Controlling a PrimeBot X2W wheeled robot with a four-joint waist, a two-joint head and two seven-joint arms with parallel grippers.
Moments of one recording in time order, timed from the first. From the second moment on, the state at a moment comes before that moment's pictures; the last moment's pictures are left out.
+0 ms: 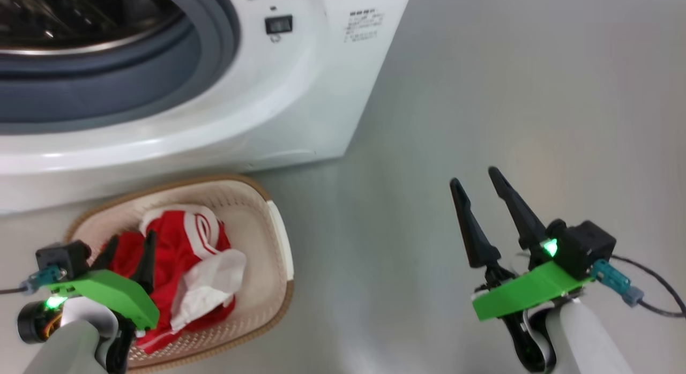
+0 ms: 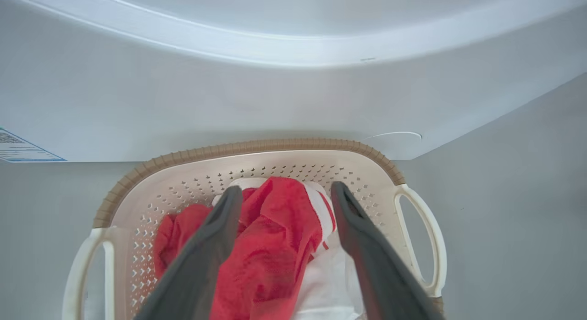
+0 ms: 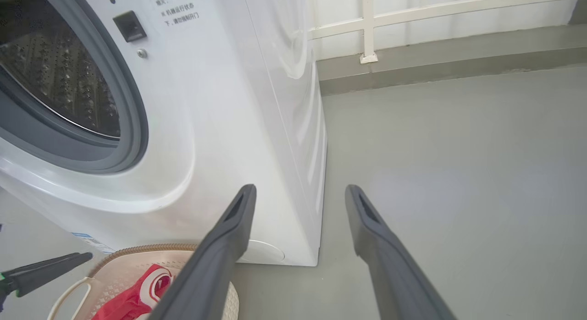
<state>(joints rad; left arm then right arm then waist) -0.60 0.30 -0.56 0.96 -0.82 -0.13 -0.25 -0.27 -0.06 0.16 0.15 0.30 0.13 -0.26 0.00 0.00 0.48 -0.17</state>
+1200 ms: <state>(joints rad) -0.11 0.18 -0.09 0.33 -0.36 -0.13 -0.25 -0.03 -0.13 0.08 0.17 0.31 0.13 -0.26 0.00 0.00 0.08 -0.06</state>
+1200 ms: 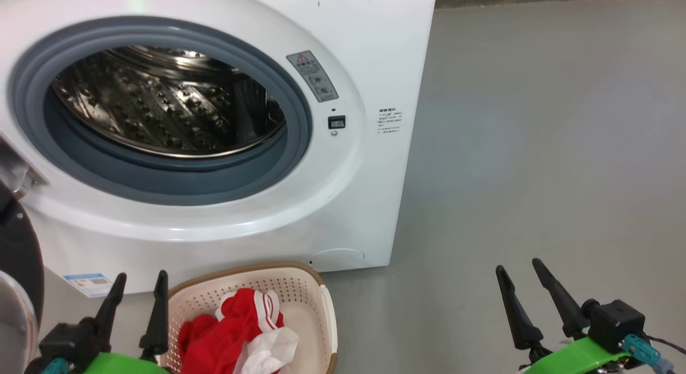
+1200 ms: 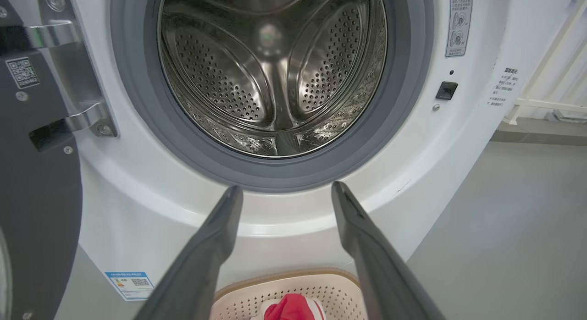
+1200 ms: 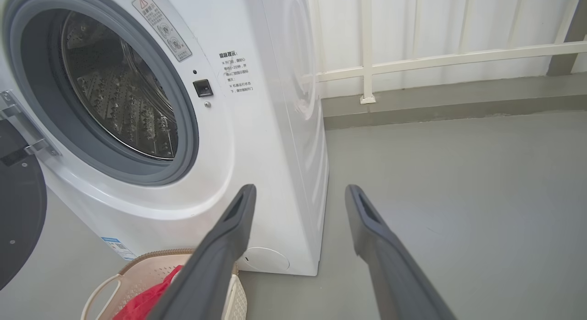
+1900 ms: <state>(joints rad) 0.13 0.12 0.04 0.10 -0.29 -0.13 -0.25 0.08 -0.16 0.05 0.15 0.32 0.13 -0.26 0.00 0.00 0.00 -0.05</state>
